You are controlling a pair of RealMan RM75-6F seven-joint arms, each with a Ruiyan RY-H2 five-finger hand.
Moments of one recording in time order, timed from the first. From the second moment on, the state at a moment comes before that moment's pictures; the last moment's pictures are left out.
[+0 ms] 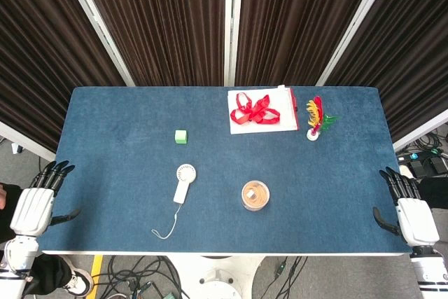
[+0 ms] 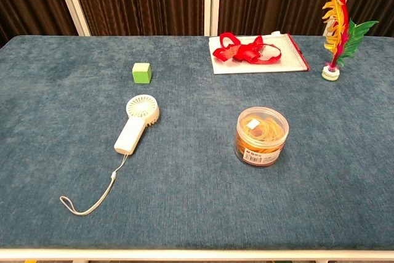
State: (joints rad) left arm -0.12 -1.22 -0.02 -1.53 1.54 1.47 -0.05; right arm 0.08 -1.16 0.03 -1.49 -1.51 1.42 0.24
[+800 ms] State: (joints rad) left arm -0.12 -1.23 -0.02 -1.54 1.56 1.50 -0.03; right arm 0.08 -1.17 0.02 -1.49 -1.53 1.43 0.24
